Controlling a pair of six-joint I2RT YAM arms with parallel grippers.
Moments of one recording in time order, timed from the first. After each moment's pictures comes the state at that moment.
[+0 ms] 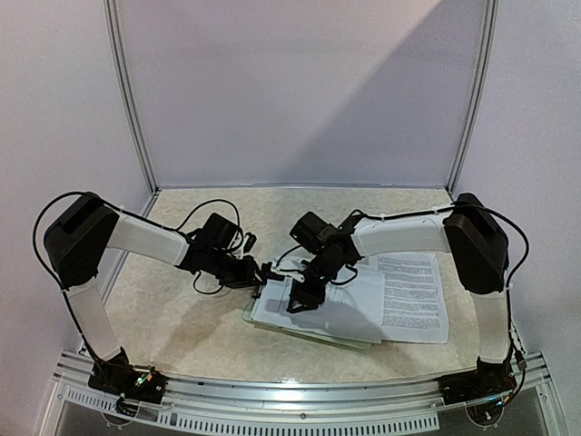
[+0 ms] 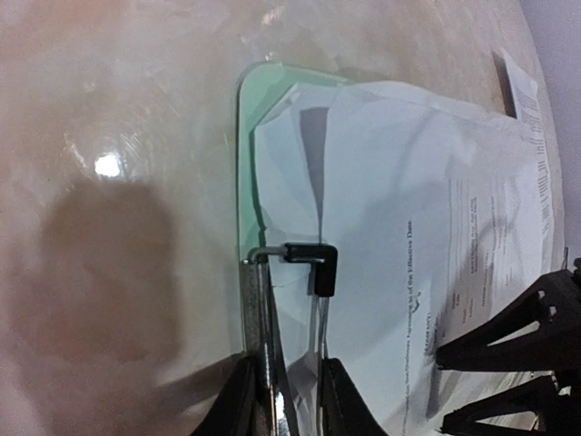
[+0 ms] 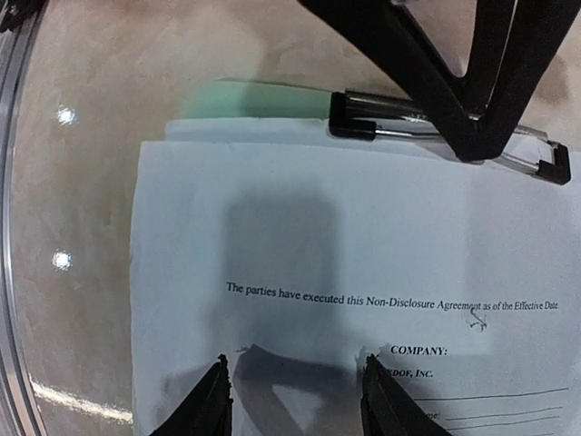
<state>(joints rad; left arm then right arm) -0.63 1.84 0.90 -0.01 0.34 -0.55 0.93 2.12 1.52 -0.58 -0.38 -0.41</state>
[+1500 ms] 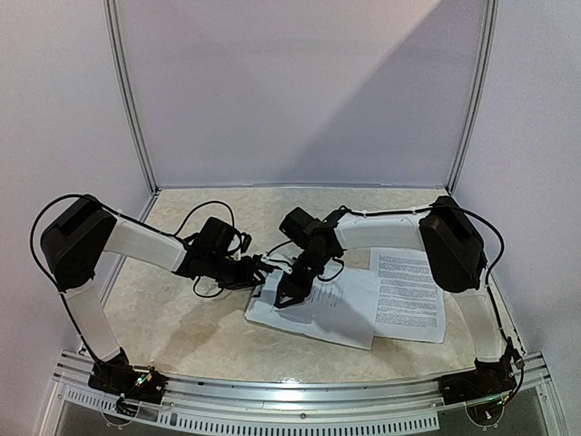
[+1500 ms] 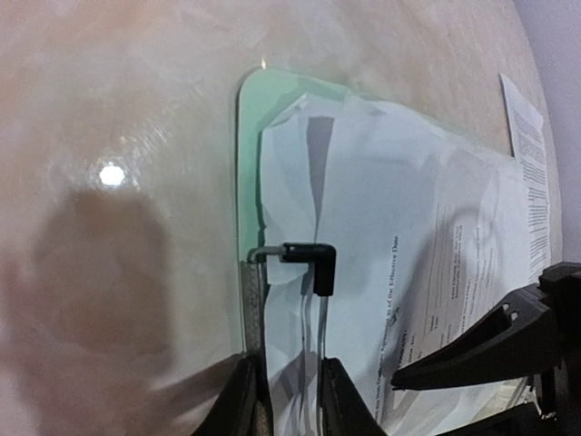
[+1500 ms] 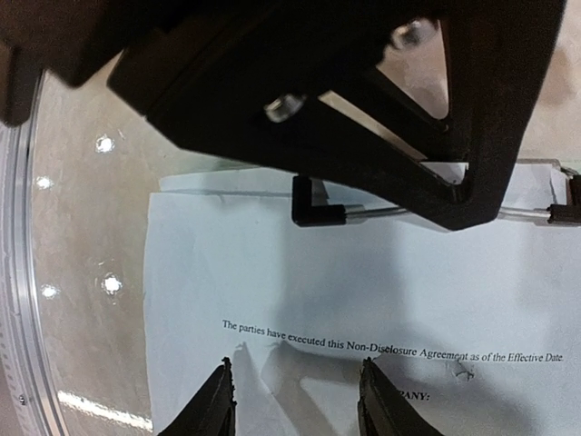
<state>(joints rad) -0.65 1.82 0.84 0.08 0.27 -0.64 0.92 2.30 1.76 -0.67 -0.48 -0.30</state>
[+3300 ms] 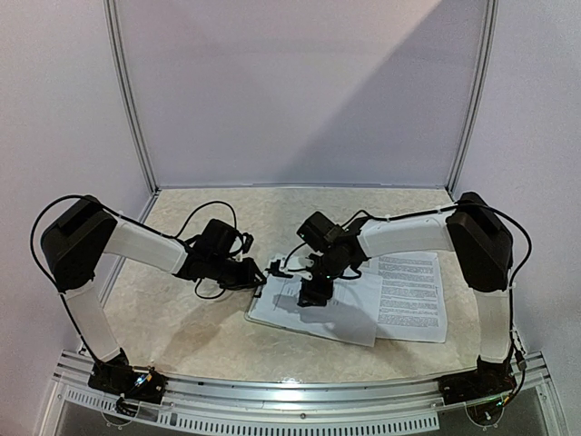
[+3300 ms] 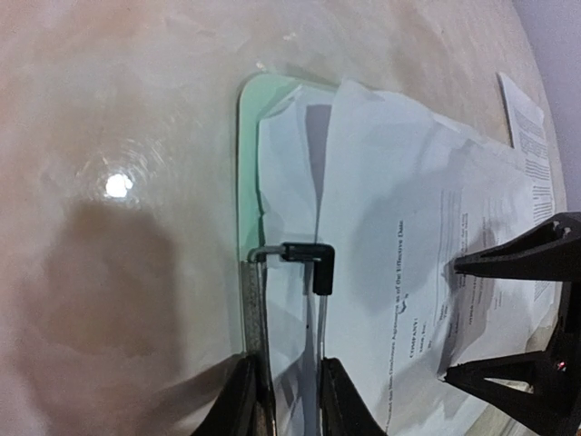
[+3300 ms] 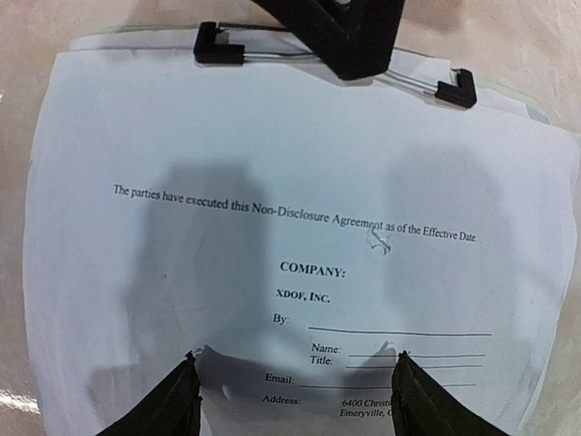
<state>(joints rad) -0.67 1.81 0.83 0.10 0.24 -0.63 0.91 2.10 1.46 -0.49 -0.17 -0.51</state>
